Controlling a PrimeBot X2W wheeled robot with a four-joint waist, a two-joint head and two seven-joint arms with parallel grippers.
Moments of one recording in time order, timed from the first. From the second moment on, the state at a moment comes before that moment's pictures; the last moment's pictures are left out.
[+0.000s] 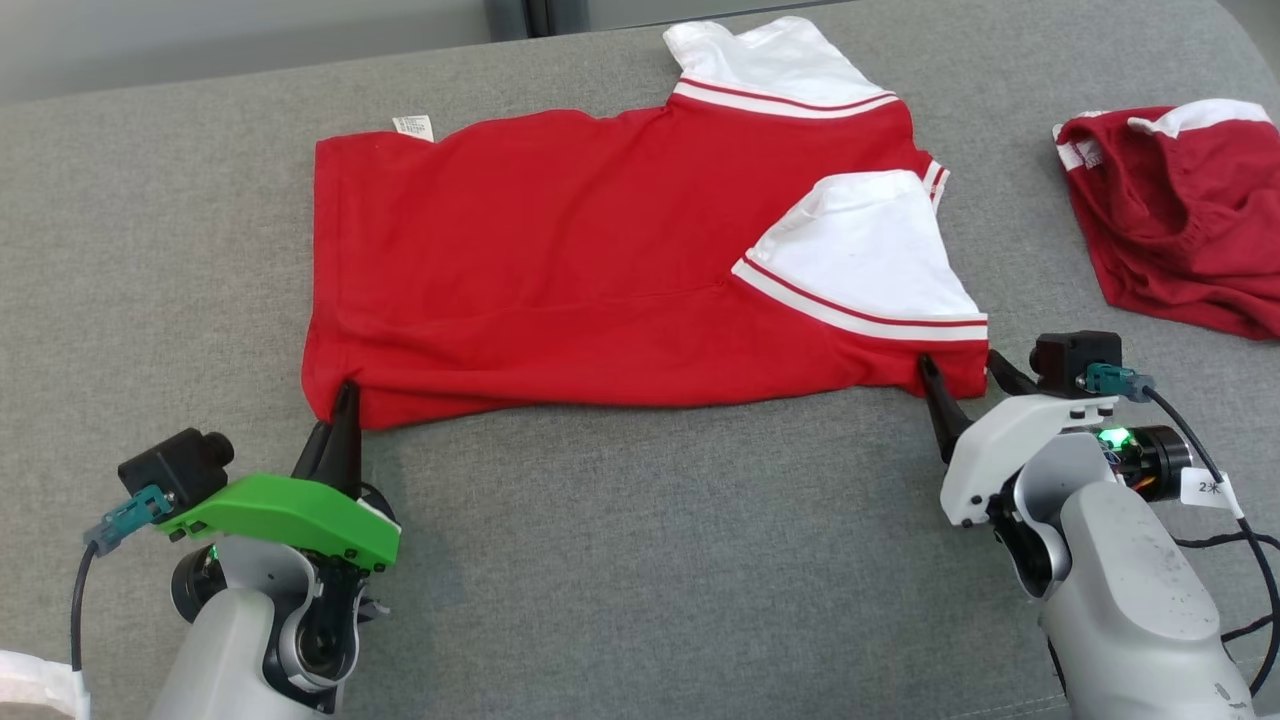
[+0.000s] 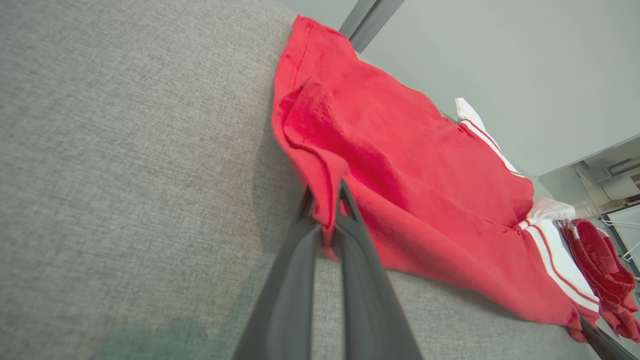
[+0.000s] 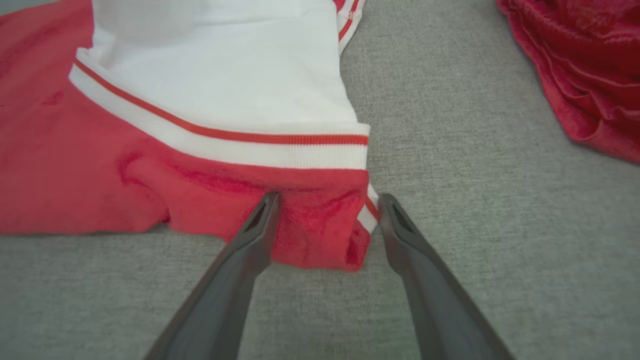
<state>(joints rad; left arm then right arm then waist) -0.29 0.18 -0.21 0.34 -0.88 -0.04 -0.04 -0.47 -0.05 -0.02 0.61 0.16 0.13 0.05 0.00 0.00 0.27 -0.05</state>
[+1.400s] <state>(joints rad) 0.11 0.24 -0.29 0.15 -0.88 0.00 -0.01 0.01 -0.05 -0.11 0.12 0.23 0.13 0.26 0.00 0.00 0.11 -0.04</state>
